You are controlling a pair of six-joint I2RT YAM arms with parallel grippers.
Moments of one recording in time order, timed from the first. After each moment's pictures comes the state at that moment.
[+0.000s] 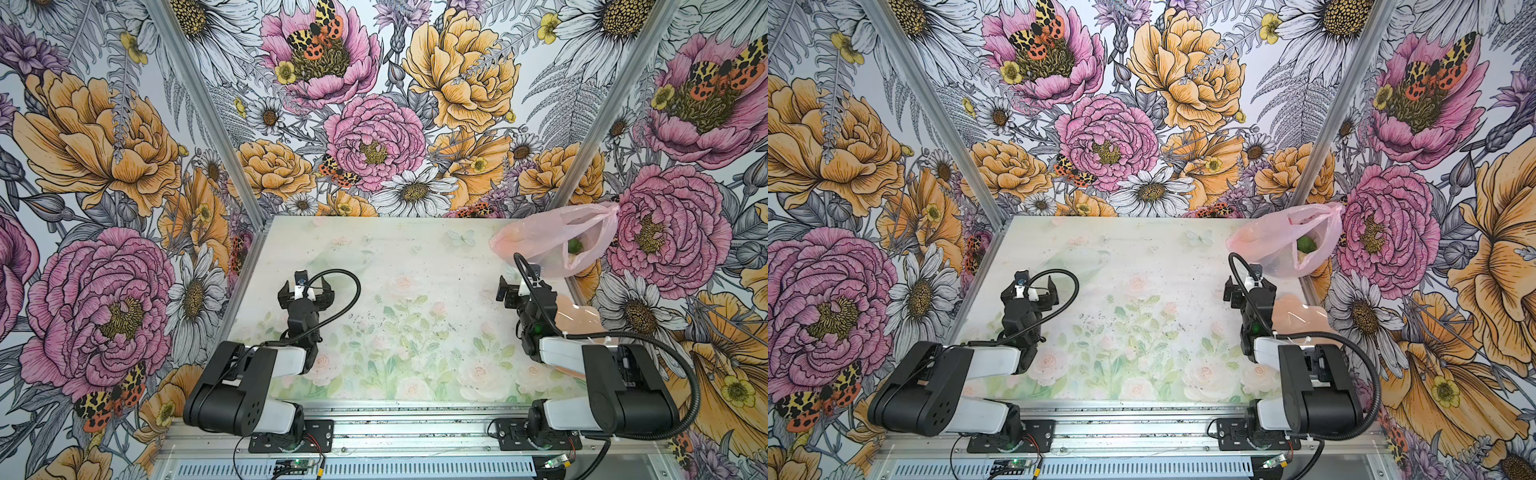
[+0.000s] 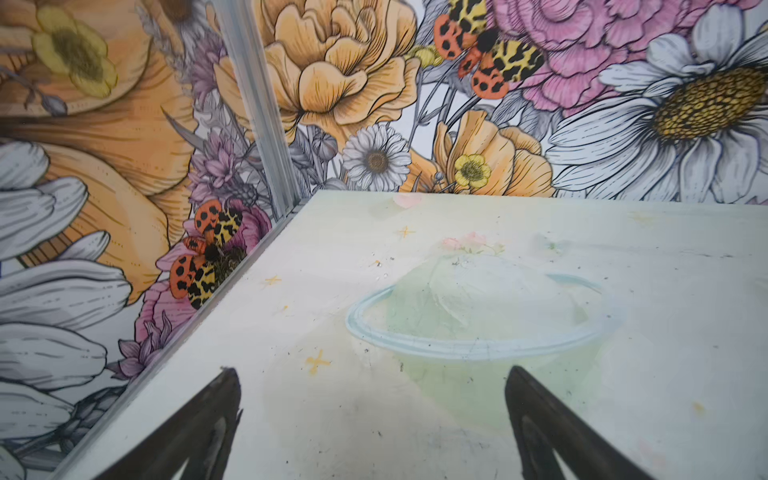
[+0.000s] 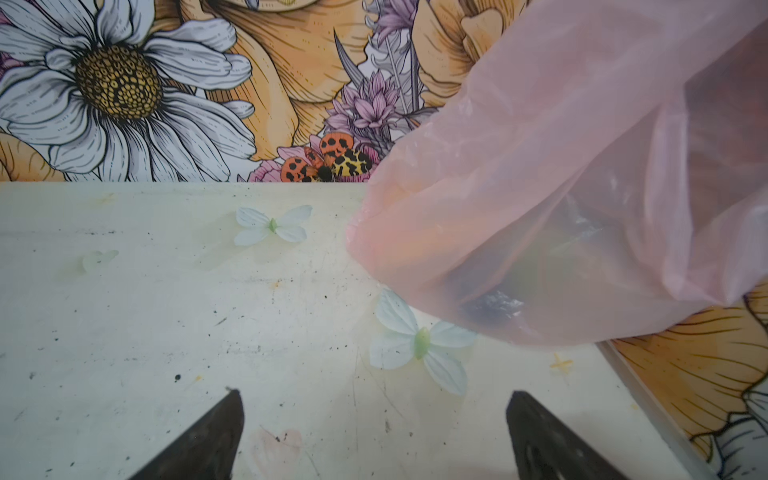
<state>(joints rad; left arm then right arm) -0.26 1.35 0.28 1.00 -0.48 0.07 0.01 1.33 0.33 0.77 0.13 -0.01</state>
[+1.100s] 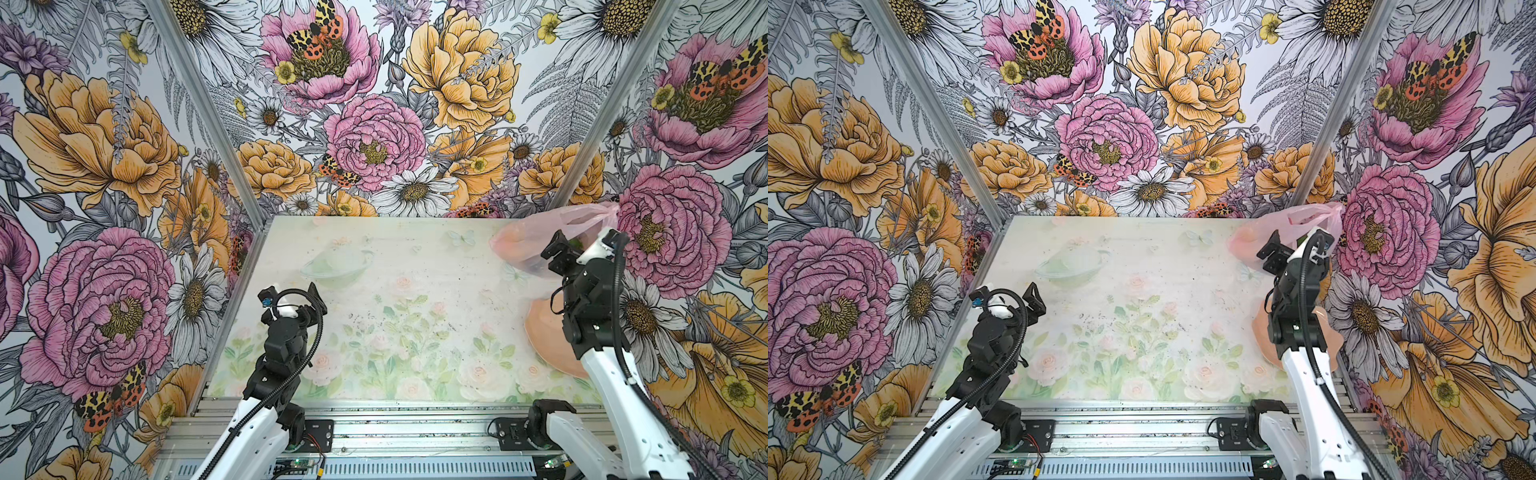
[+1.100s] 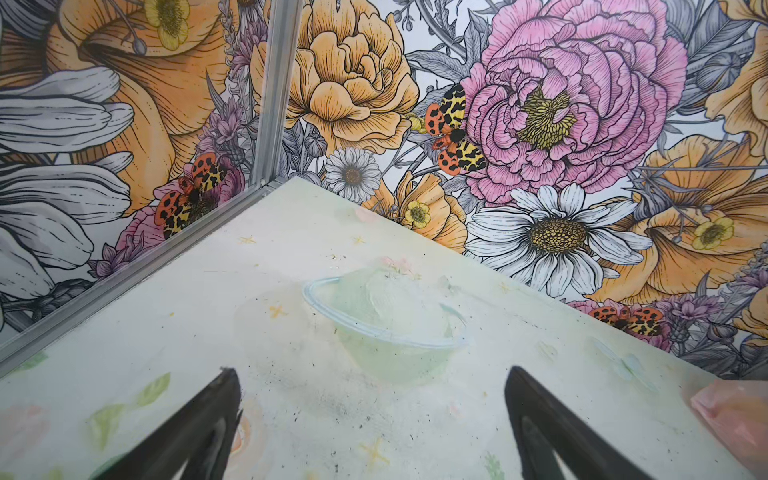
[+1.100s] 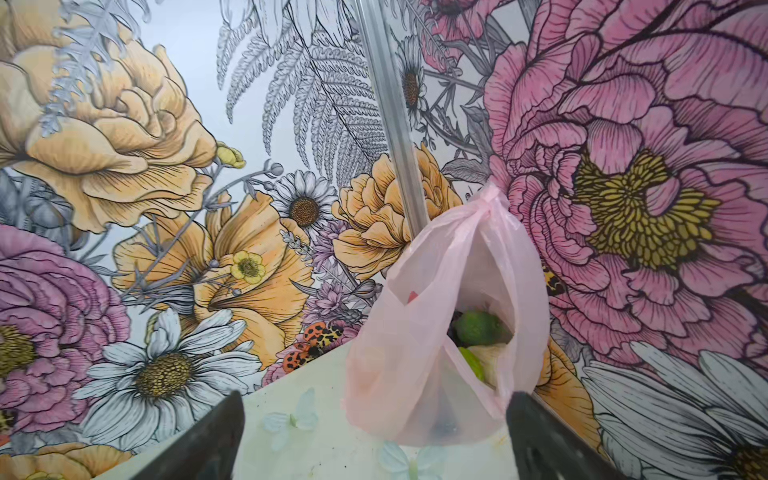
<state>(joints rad) -0.31 0.54 0.32 0.08 -0.50 -0.42 -0.07 0.94 0.87 -0.02 0.33 0.29</state>
